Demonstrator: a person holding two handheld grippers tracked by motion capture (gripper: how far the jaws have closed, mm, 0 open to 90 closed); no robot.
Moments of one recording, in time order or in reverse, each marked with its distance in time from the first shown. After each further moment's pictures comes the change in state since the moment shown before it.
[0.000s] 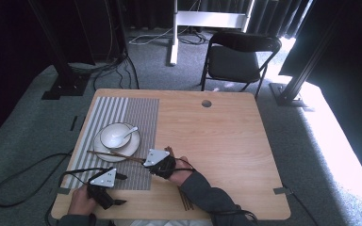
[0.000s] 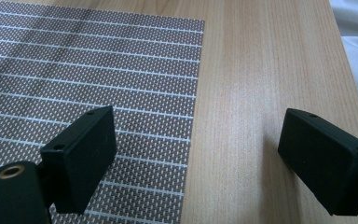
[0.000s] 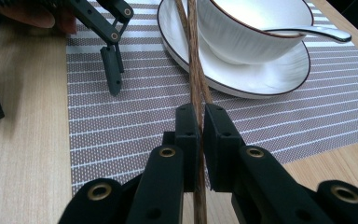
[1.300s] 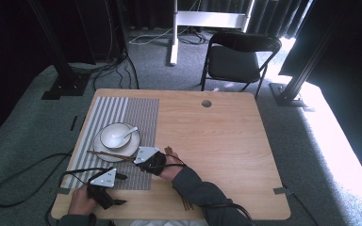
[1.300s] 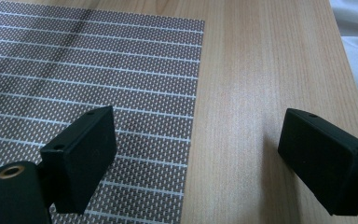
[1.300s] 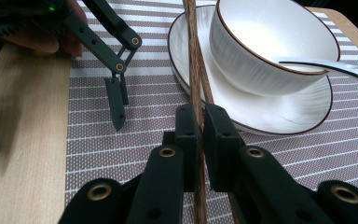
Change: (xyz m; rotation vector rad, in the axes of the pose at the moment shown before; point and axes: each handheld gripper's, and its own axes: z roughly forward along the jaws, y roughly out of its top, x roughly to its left) left arm 0.000 0.000 0.000 -0.001 0.000 -0.002; right arm -0.002 0.021 0.024 -0.018 0.048 -0.030
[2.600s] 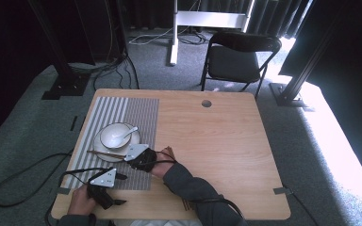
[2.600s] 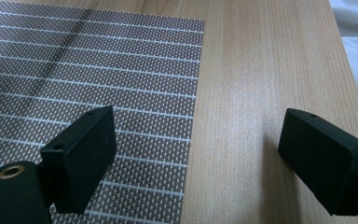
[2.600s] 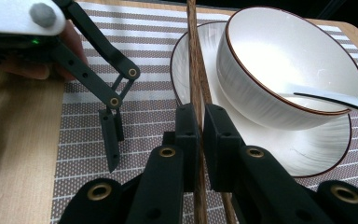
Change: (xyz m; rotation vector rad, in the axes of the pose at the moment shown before) left arm 0.000 0.000 0.000 0.000 0.000 -0.001; right arm -0.002 0.019 0.024 -0.004 0.023 -0.016
